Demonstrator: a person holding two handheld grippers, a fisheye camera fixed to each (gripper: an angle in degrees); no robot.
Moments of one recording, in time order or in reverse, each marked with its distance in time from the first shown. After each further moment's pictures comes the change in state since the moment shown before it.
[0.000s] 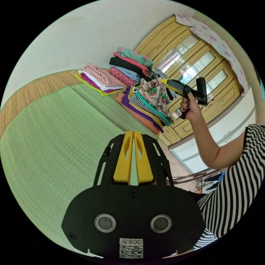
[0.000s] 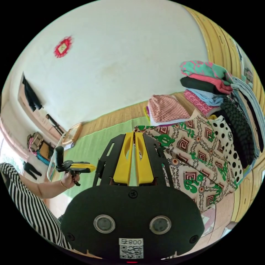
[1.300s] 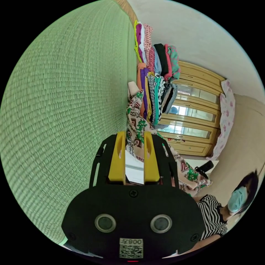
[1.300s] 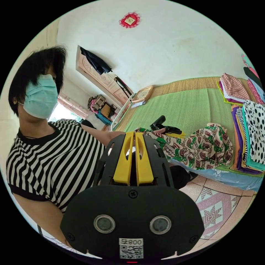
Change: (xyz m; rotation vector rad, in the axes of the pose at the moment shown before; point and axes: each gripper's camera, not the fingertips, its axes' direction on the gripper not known) left arm 0.307 -0.140 0.055 -0.077 0.517 -0.698; right arm -0.016 0.293 -0.065 -0.316 -0.614 -0.220
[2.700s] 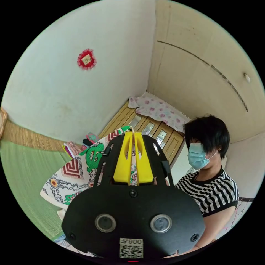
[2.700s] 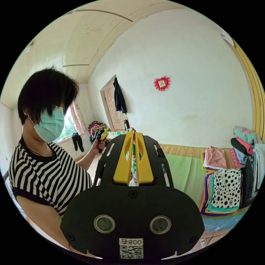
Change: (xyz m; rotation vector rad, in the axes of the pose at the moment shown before) left arm 0.753 0.464 0.163 0.761 0.113 0.972; right arm -0.178 0.119 -0.097 0.517 0.159 -0.427
